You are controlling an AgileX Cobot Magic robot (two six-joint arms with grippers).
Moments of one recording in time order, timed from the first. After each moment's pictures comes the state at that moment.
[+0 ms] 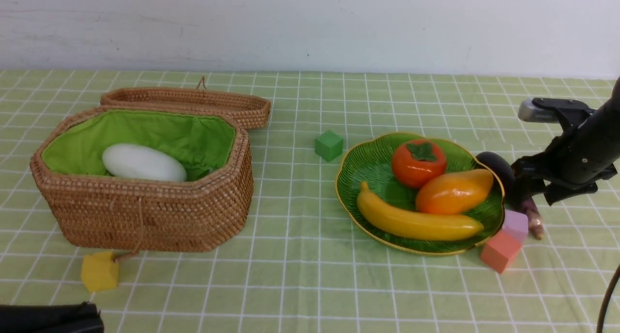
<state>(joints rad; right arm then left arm) -0.12 2.04 -1.51 0.31 0.81 -0.32 -0.84 0.43 -0.75 -0.20 0.67 0.19</state>
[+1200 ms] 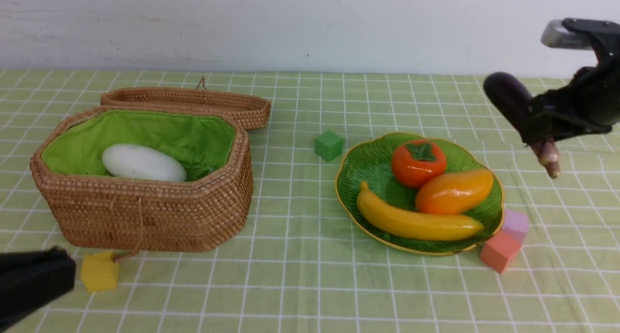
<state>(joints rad) -0.02 1.71 -1.51 0.45 0.93 -0.39 -0.84 0.43 -0.75 0.12 0.67 -0.10</state>
